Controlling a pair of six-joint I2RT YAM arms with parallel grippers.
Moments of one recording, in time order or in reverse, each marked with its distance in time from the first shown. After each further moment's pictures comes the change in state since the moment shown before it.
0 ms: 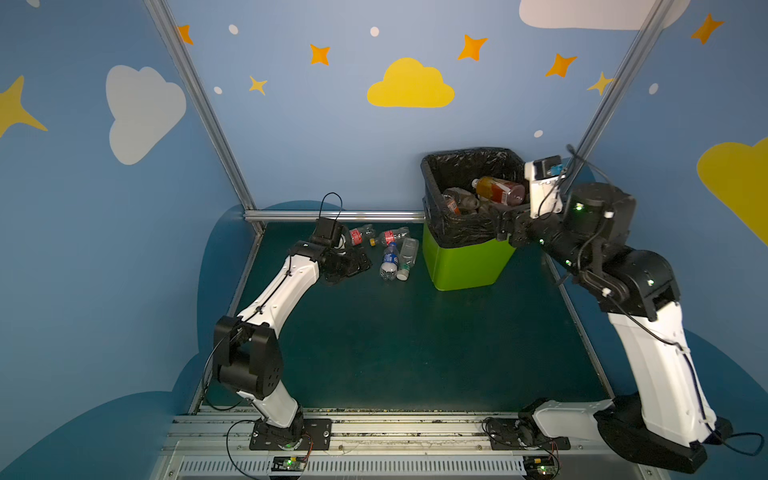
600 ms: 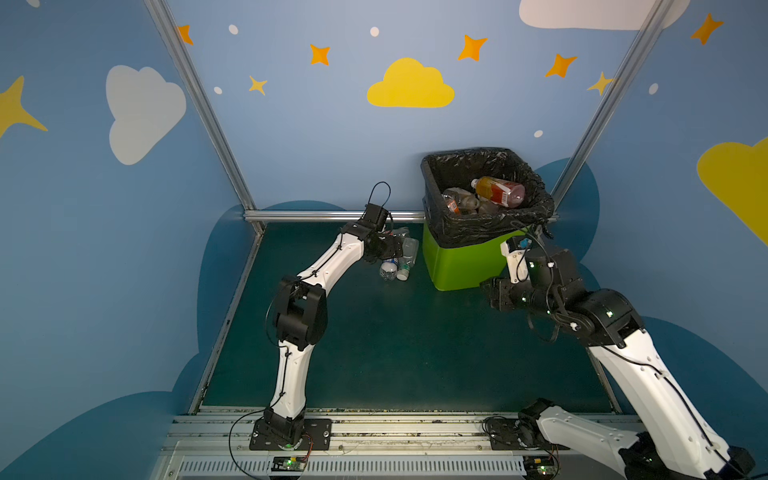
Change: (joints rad) left arm -0.124 0.491 0.532 -0.037 -0.132 0.116; right arm 0.005 -0.255 -0.516 -0.150 -0.116 0.281
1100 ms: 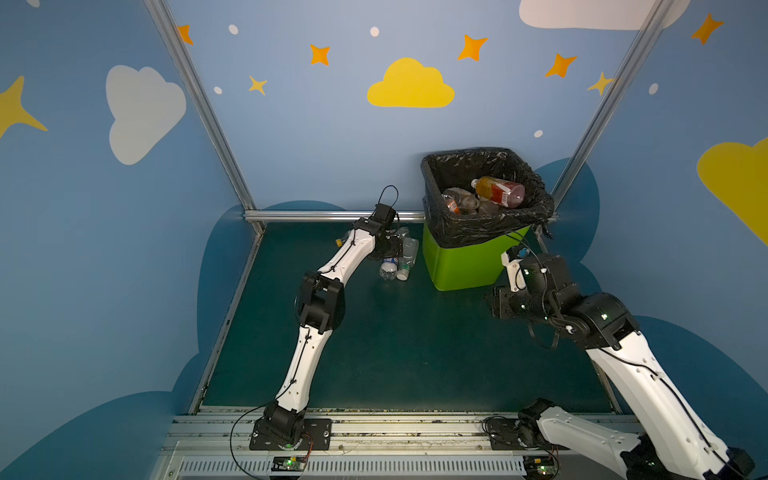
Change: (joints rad) left arm 0.001 0.325 0.421 -0.204 -0.076 0.058; right arm 0.000 -0.016 -0.032 -0.053 0.031 0.028
